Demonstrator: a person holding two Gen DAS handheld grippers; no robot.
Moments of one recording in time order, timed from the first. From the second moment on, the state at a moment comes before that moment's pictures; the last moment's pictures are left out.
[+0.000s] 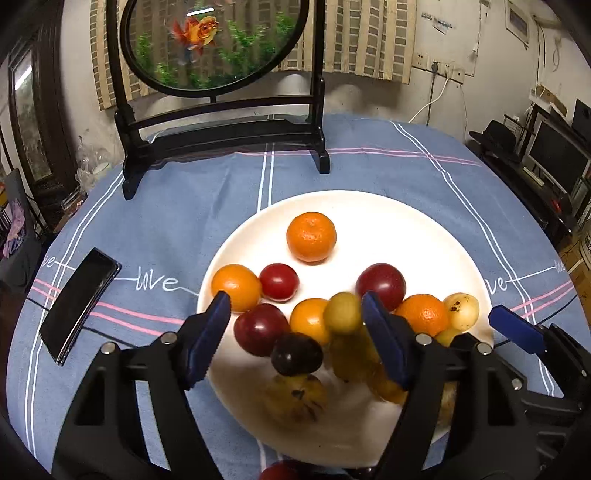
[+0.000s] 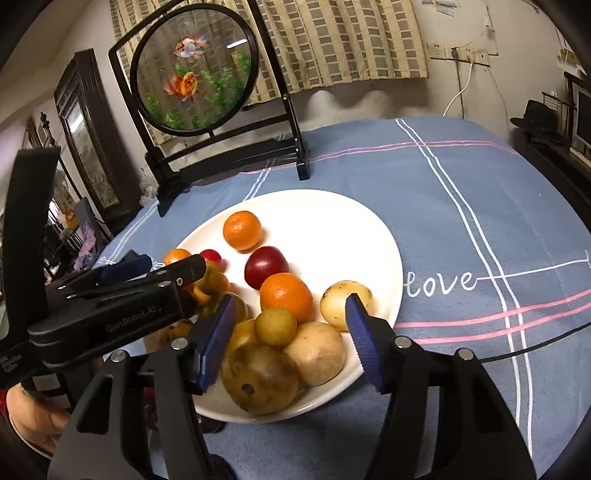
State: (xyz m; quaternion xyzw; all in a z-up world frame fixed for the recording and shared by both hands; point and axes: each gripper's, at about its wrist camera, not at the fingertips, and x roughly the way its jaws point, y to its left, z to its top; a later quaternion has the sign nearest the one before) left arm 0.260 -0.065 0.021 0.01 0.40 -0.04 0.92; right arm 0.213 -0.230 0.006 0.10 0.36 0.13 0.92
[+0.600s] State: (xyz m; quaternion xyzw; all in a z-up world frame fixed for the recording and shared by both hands) left arm 0.211 -0.019 0.009 -0.02 0.40 -0.01 0.92; right arm 0.193 -0.235 0.004 0.10 0.36 0.13 0.92
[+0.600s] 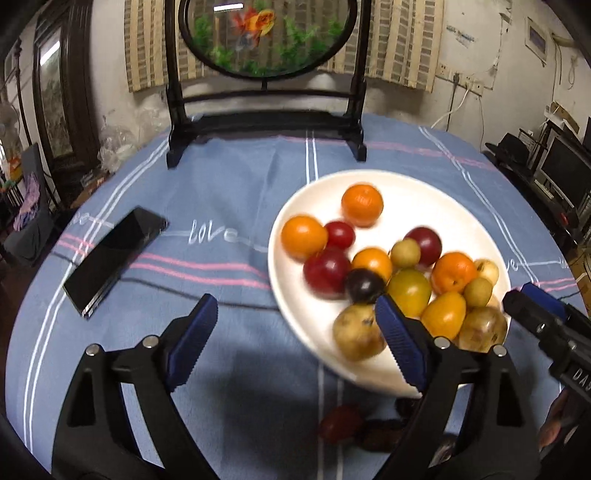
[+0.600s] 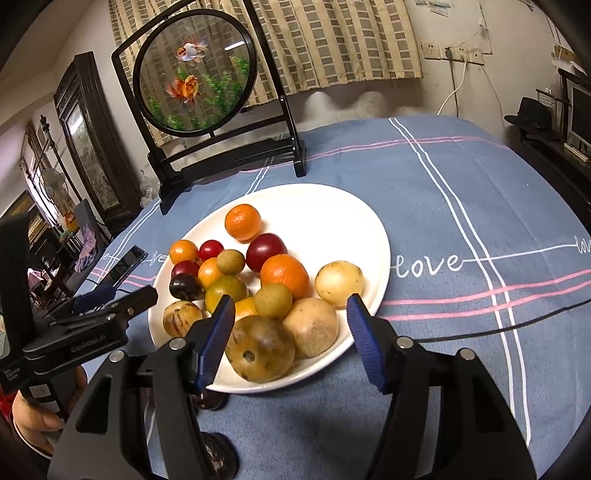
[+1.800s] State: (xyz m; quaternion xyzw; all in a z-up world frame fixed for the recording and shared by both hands) left arm 0.172 -0.008 -0.010 -0.03 0.44 -0.05 0.90; right arm 0.106 -0.178 -0.018 -0.02 0.40 0.20 0.89
